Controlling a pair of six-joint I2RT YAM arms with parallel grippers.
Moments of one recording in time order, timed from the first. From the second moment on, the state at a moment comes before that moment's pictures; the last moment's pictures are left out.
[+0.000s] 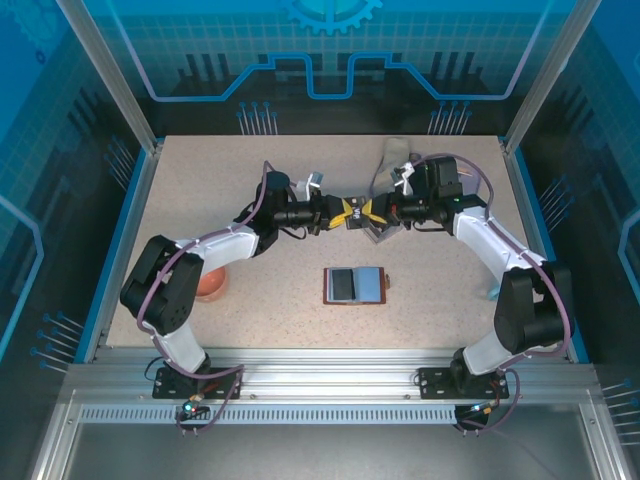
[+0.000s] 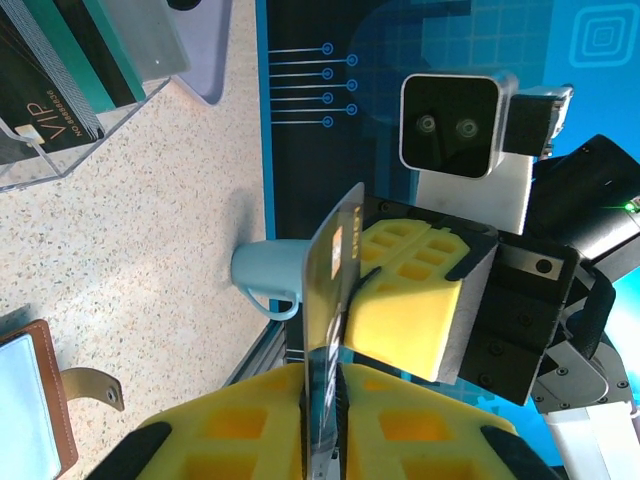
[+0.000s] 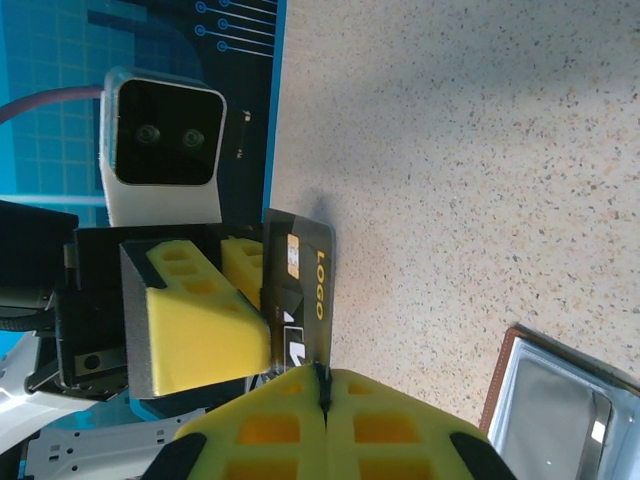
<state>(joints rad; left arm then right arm) -0.46 1.73 1.02 0.46 0.83 -1.32 0.19 1.54 1.11 -0.36 -0.94 0.66</state>
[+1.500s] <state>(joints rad) -0.46 1.71 1.01 0.29 0.80 -1.23 0.19 1.54 1.04 -0.42 -0.83 0.66</state>
